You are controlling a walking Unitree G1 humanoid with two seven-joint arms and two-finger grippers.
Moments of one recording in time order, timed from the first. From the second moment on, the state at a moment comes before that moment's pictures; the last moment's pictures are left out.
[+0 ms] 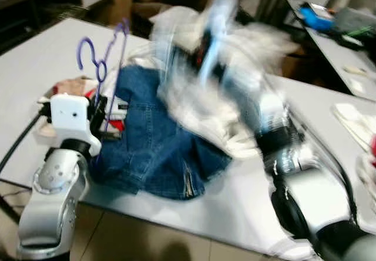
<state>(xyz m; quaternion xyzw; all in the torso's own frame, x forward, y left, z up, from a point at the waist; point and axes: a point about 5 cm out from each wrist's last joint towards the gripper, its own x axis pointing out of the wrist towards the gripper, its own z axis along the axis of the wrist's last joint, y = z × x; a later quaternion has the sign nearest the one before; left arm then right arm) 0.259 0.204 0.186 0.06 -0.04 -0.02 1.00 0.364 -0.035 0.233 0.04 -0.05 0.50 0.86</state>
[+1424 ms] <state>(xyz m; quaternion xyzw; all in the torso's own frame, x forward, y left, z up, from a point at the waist) 0.269 0.210 0.201 0.06 -0.04 -0.04 1.00 0.234 -0.176 0.248 0.01 0.00 0.48 0.88</state>
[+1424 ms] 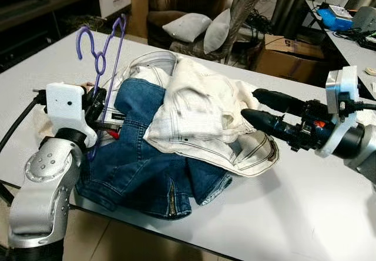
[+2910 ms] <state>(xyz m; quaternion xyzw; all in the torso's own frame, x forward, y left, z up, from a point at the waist) 0.264 0.159 0.191 0.05 -0.02 -0.17 0.98 0.246 -0.160 0.180 0.13 0.02 0.11 0.98</state>
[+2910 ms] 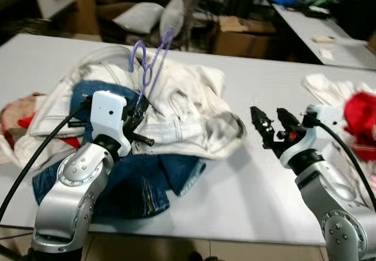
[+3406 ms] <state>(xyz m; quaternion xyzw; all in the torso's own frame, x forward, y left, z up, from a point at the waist) 0.264 0.160 0.190 0.06 -0.01 -0.17 0.98 0.242 -0.156 0.182 0.13 0.01 0.12 0.98</state>
